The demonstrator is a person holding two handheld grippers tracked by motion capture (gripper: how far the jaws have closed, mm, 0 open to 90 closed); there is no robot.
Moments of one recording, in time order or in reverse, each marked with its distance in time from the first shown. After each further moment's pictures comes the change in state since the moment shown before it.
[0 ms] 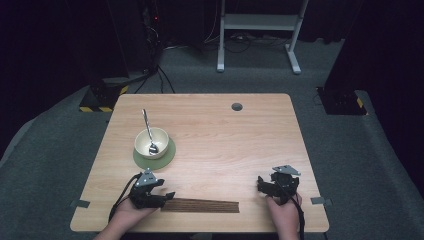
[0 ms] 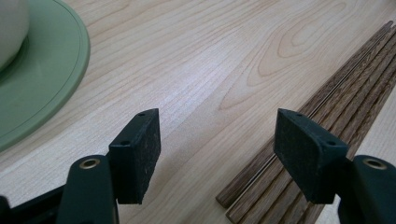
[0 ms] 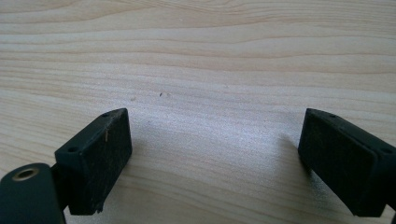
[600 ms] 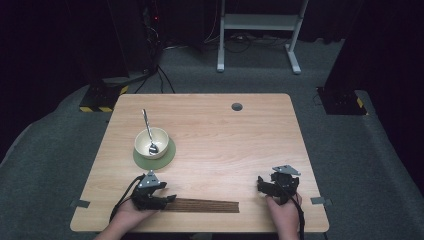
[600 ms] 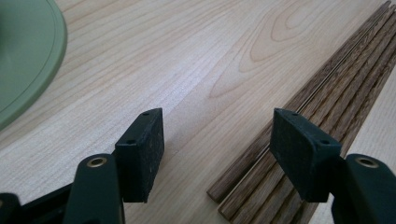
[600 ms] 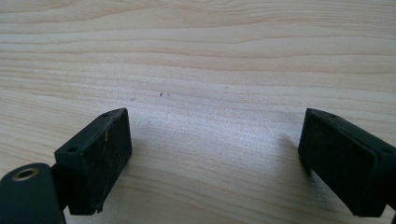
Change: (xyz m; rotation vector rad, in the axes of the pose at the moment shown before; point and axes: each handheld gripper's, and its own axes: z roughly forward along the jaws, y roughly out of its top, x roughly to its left) left arm -0.003 -0.003 0.007 0.043 -0.020 0.037; right arm 0.000 0.000 0.000 0.000 0.000 -0.001
